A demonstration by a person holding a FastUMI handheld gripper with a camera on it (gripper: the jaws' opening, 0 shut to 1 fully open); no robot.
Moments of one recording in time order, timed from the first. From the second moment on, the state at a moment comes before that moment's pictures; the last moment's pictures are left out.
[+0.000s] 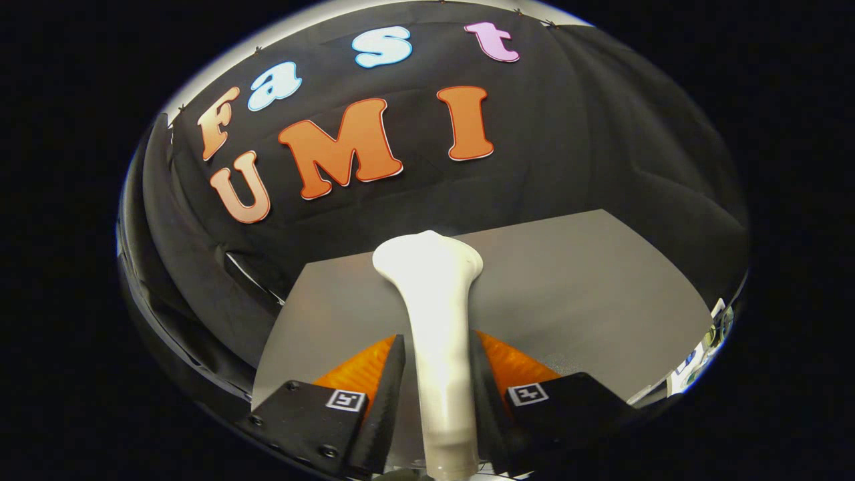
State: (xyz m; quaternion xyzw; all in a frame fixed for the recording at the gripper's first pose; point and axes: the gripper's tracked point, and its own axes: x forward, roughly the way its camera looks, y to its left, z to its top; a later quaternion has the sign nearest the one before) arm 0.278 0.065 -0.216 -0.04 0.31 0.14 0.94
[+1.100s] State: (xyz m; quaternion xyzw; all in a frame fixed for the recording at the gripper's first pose) arm 0.217 0.047 -0.135 0.01 0.23 0.14 0.96
